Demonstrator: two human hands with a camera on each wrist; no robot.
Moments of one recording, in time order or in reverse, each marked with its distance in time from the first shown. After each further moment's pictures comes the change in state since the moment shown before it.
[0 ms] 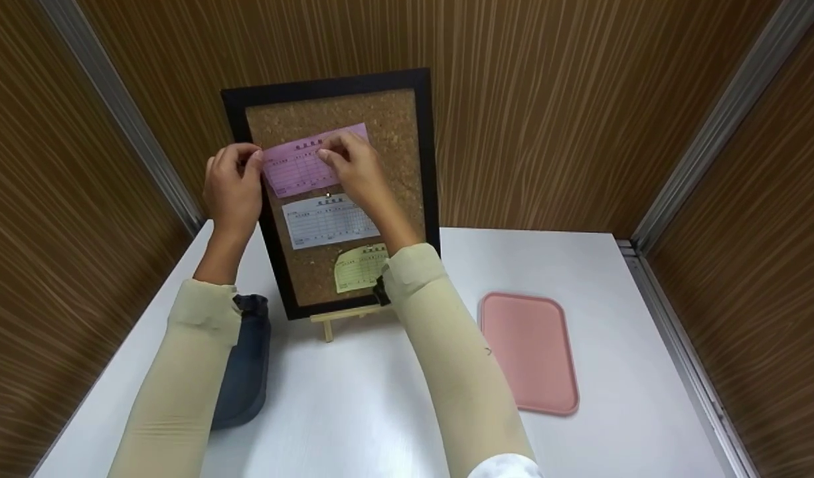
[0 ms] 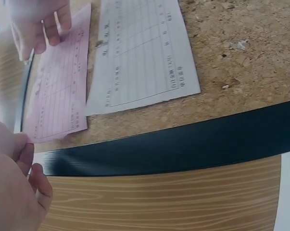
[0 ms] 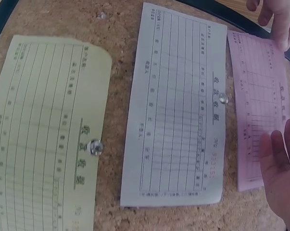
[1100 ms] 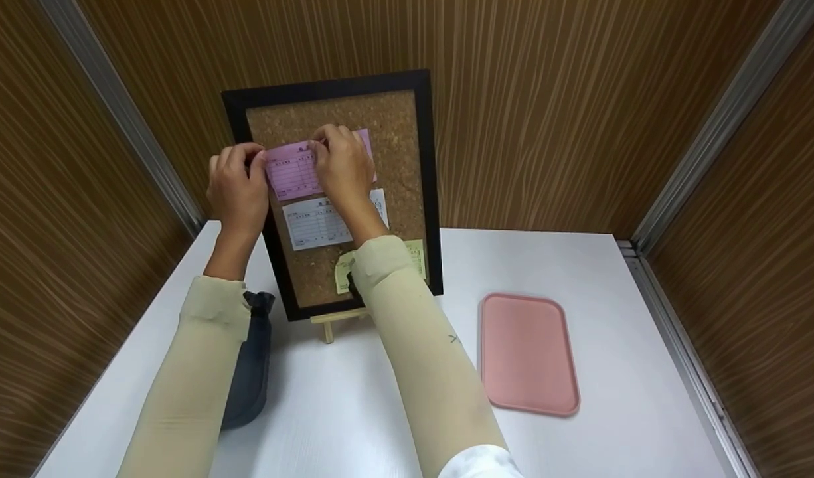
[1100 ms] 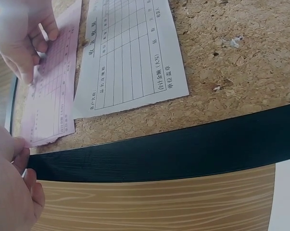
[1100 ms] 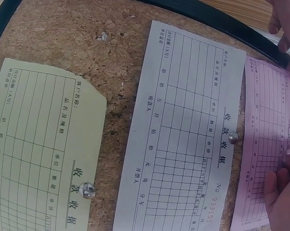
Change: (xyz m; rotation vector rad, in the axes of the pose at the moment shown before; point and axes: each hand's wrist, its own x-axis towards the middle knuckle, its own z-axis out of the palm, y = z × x) left_hand 0.003 -0.002 0.016 0.111 0.080 0.058; right_hand 0.011 -0.007 0.029 -0.513 0.175 0.070
